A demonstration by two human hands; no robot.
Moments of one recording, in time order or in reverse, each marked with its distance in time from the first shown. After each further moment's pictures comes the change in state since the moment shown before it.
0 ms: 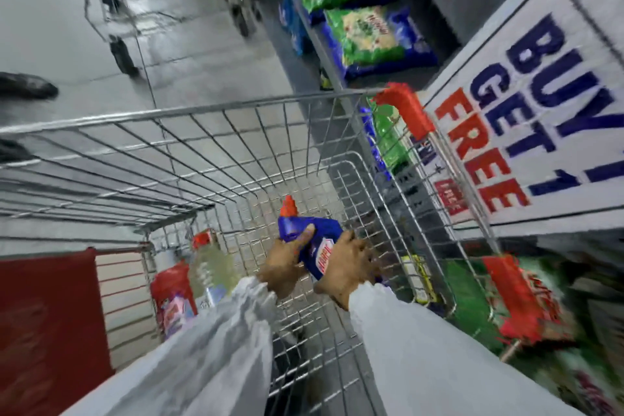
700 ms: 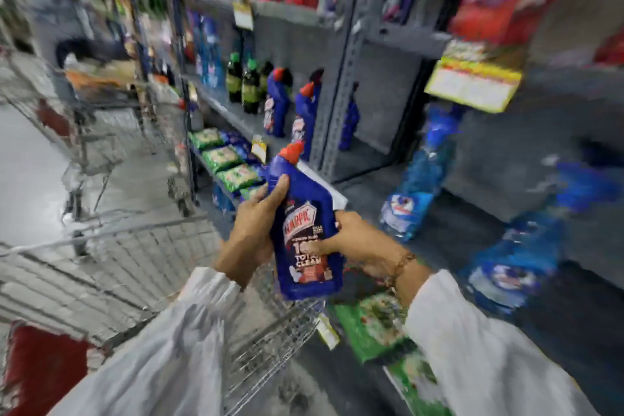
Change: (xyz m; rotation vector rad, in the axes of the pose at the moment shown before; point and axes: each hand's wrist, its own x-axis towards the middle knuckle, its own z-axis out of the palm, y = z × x) left_hand -0.379 0.090 0.139 -0.032 -0.508 0.629; right_hand -0.351 0.080 -0.075 0.636 0.368 -0.523
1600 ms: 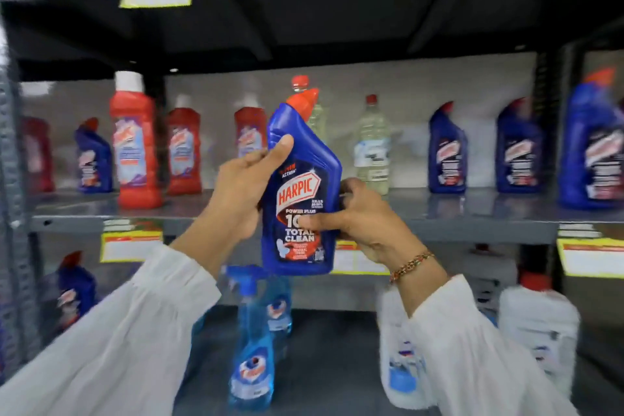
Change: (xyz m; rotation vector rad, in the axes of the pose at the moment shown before) left_hand -0.159 0.049 0.393 0.083 -0.910 0.221; right_hand -0.330 -0.062 -0.207 0.155 1.060 -0.433
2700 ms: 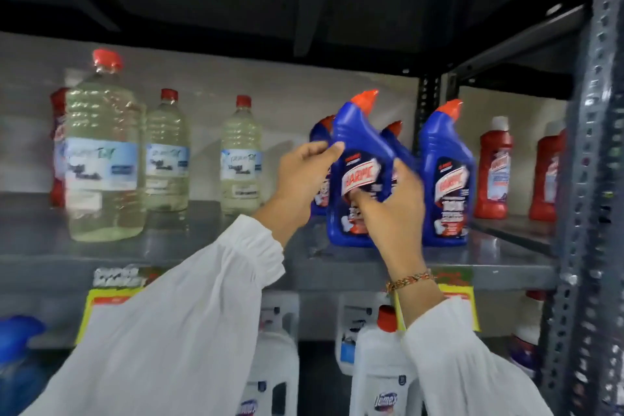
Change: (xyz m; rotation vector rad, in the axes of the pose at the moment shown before) left_hand 0.077 -0.107 0.274 -0.073 -0.092 -0.064; right_hand 0.007 0.008 -0.252 -0.657 0.826 -0.223
